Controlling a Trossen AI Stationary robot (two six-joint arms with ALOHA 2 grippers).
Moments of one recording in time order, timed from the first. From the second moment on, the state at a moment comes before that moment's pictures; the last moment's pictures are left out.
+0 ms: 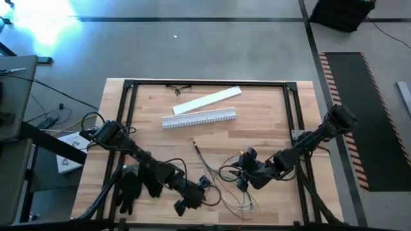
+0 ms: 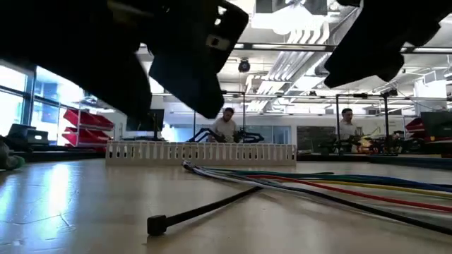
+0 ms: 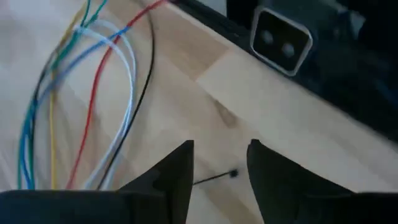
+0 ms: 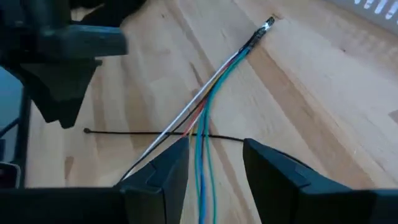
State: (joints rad) left arm -0.56 1.98 1.23 -0.08 0.03 0.25; right arm 0.63 1.53 0.85 -0.19 0.60 0.85
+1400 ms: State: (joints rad) left arm -0.48 2.14 1.25 -0.08 0.10 1.03; right arm 0.66 1.53 0.85 -0.16 0.75 0.97
